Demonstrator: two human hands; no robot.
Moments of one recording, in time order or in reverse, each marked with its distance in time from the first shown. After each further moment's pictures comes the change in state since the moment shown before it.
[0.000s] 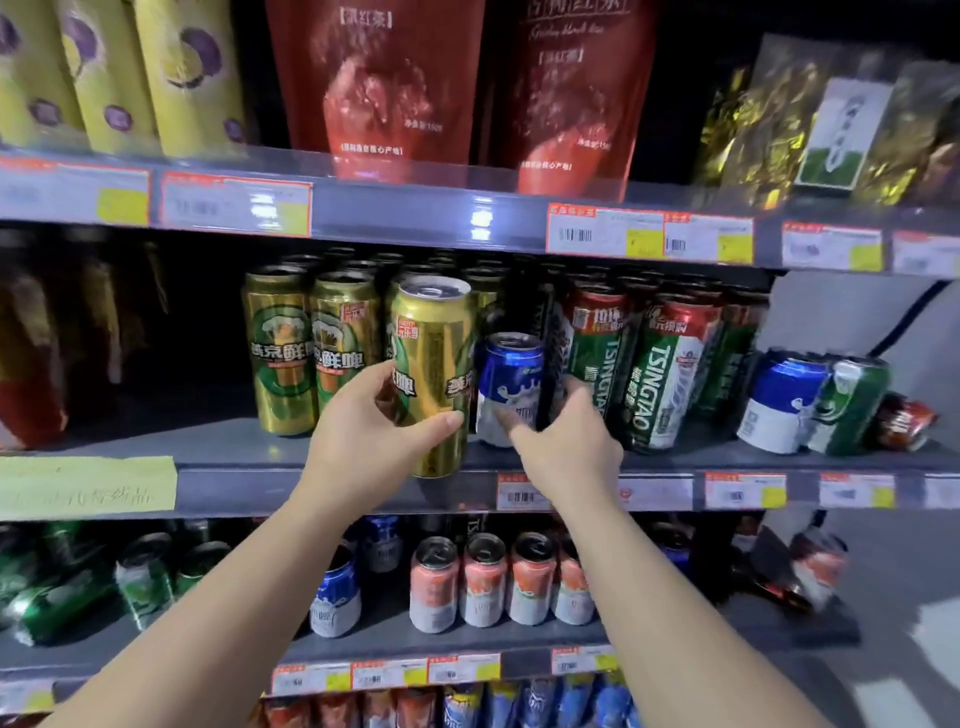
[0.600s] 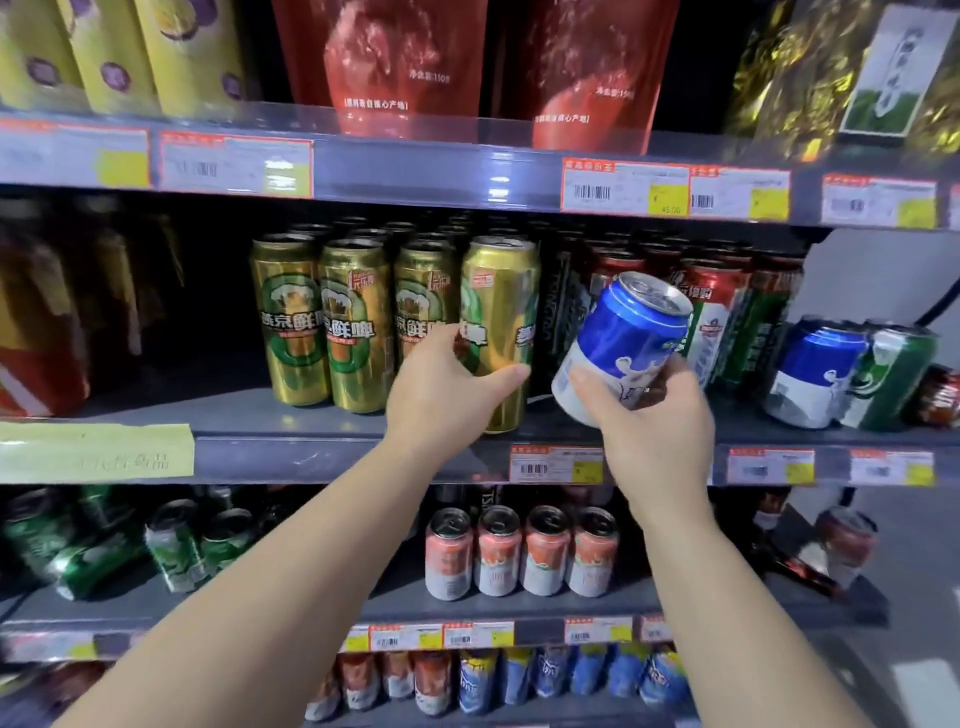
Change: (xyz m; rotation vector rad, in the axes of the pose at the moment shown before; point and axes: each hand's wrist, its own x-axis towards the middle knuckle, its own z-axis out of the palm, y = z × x) left_hand 0.014 0.028 0.047 0.074 0.003 -0.057; right_hand -0.022 0.025 -0.038 0.586 0.201 -0.083
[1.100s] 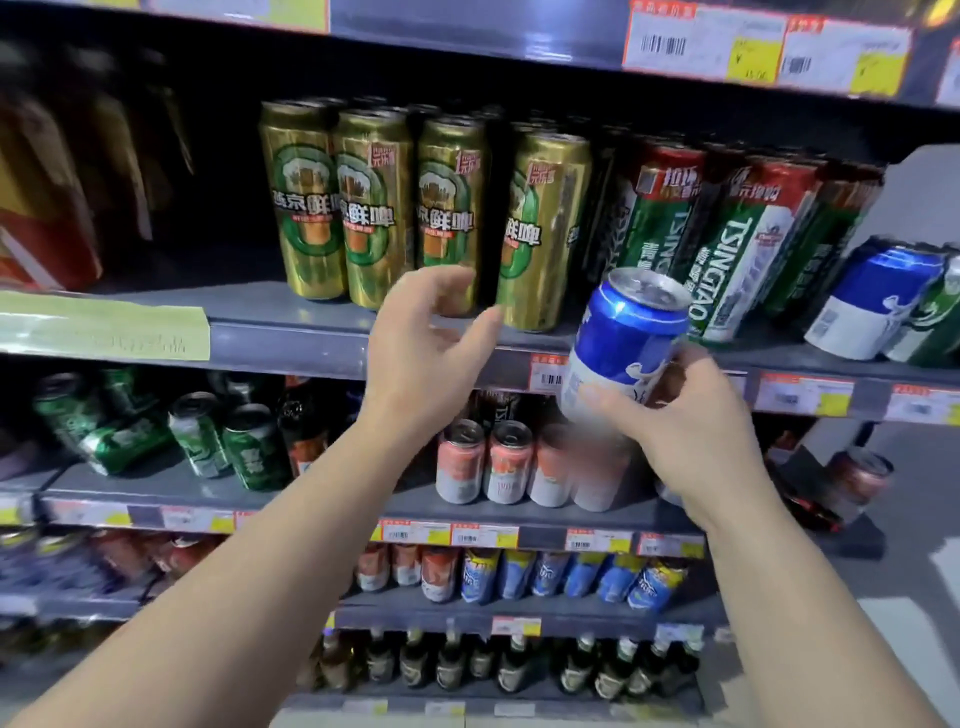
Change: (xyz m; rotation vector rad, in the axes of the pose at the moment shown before) left_hand -0.047 -0.047 -0.007 -0.189 0.162 0.198; right_hand -0.036 0.023 -0.031 -0.150 -0.373 0.100
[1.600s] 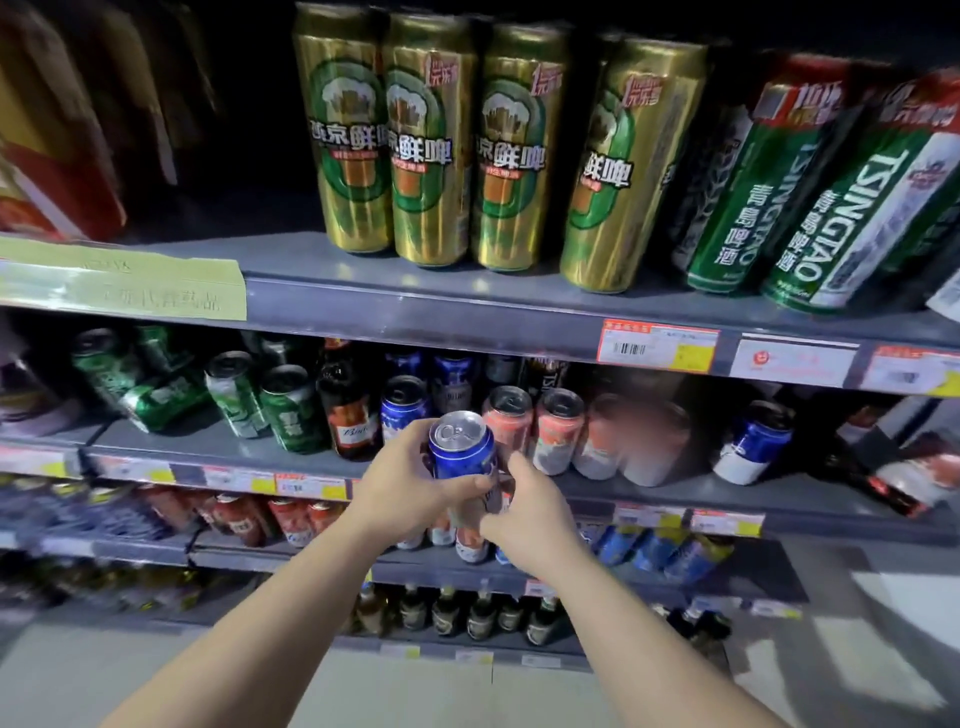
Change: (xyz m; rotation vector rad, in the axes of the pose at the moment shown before) left_hand -0.090 -0.138 -0.018 -0.001 -0.411 -0.551; right_hand -0.047 0.090 0.161 -0.333 -0.542 0.224
